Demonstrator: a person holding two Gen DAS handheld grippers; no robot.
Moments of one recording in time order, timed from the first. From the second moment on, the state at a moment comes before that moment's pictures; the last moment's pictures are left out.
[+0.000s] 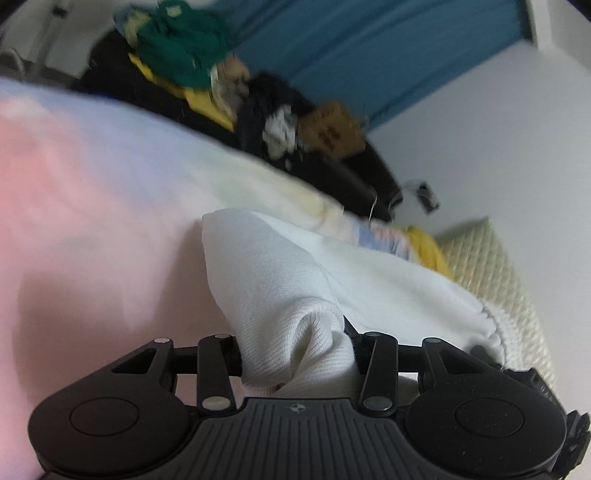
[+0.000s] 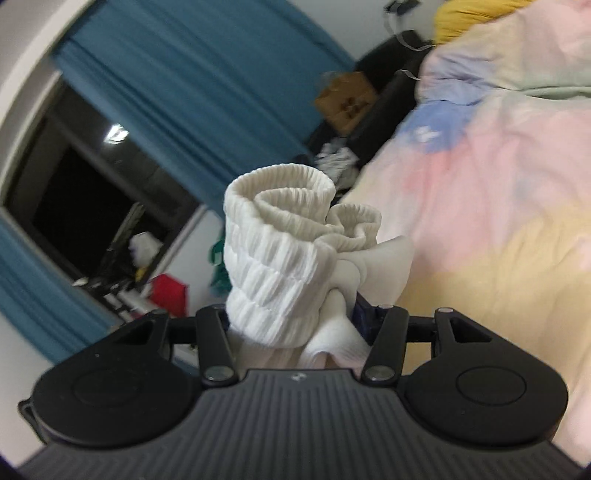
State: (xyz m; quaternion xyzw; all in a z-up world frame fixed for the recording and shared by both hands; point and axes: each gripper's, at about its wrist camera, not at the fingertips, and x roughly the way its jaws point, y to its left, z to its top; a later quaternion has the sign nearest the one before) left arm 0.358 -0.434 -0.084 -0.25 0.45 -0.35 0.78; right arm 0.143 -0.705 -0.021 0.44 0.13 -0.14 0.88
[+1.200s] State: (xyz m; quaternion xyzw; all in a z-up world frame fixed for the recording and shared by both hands) left arm 0.098 -0.388 0.076 0.06 0.30 -0.33 0.89; right arm -0.013 -0.630 0.045 0.25 0.25 -0.18 0.92
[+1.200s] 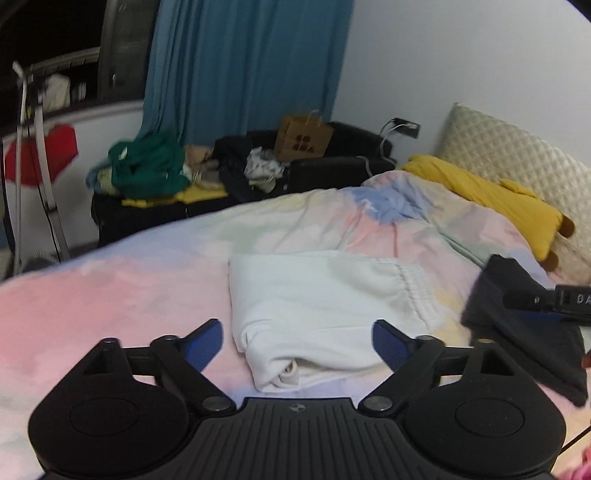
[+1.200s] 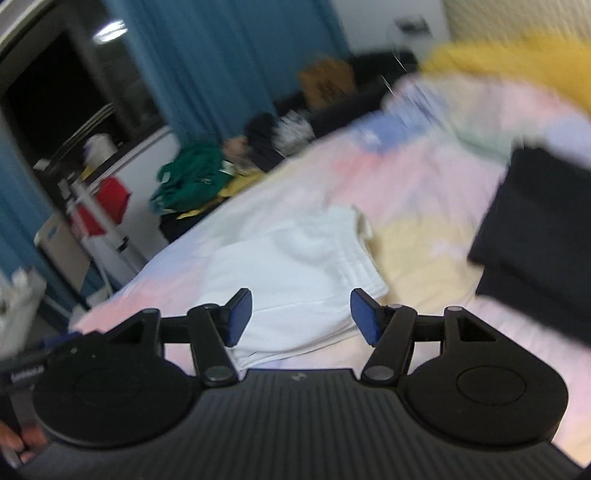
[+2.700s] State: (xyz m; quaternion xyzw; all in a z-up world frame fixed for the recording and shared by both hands) left arm -0.023 -0.228 0.025 0.06 0.21 -0.26 0.94; right arm -0.063 -0.398 -0.015 0.05 0.16 -0.24 0.96
